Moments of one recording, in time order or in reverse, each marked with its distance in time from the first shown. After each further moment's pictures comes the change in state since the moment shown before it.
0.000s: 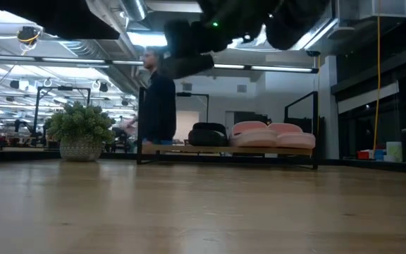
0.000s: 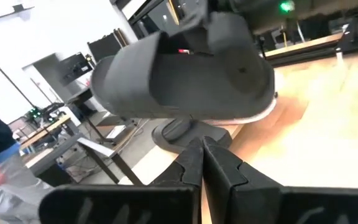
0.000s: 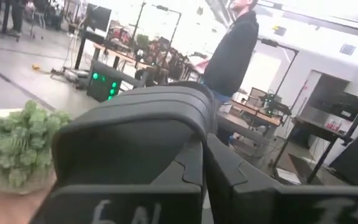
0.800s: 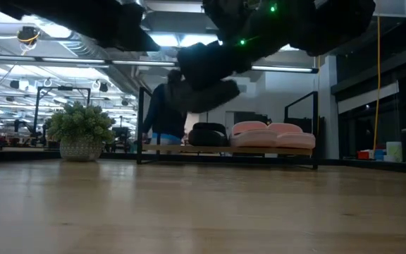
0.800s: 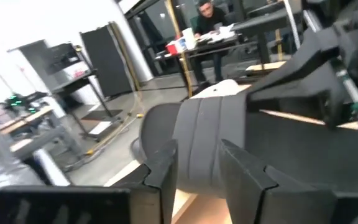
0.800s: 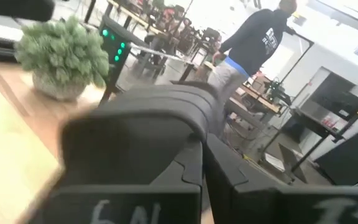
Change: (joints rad) left arm 0.252 0.140 0.003 0.480 0.249 0.266; right arm 0.177 0.002 -0.124 -0.254 0.184 0.189
